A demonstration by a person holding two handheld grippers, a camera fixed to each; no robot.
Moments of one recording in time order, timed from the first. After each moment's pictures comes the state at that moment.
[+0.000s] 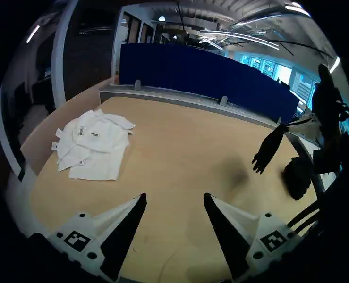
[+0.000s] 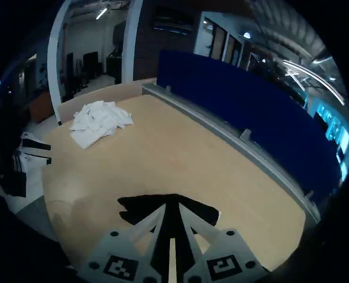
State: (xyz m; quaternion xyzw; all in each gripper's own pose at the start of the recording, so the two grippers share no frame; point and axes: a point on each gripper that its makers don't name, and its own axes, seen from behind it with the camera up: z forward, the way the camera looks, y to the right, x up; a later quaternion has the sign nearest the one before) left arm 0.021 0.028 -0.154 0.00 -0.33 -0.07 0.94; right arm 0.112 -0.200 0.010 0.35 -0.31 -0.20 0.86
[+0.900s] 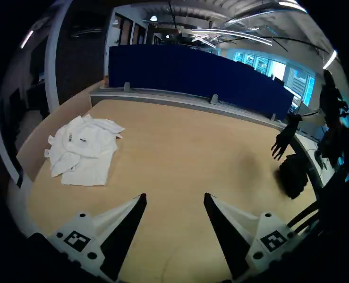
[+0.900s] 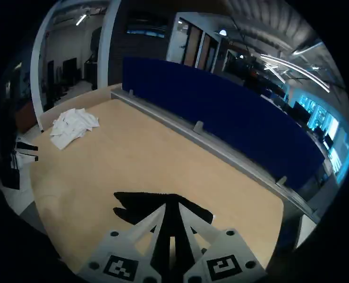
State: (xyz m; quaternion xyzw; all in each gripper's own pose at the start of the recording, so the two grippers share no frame) left arm 0.028 0.054 -0.140 -0.02 -0.34 -0.06 0.94; right arm 0.156 -0.037 0.052 0.27 -0.31 -0.19 0.89
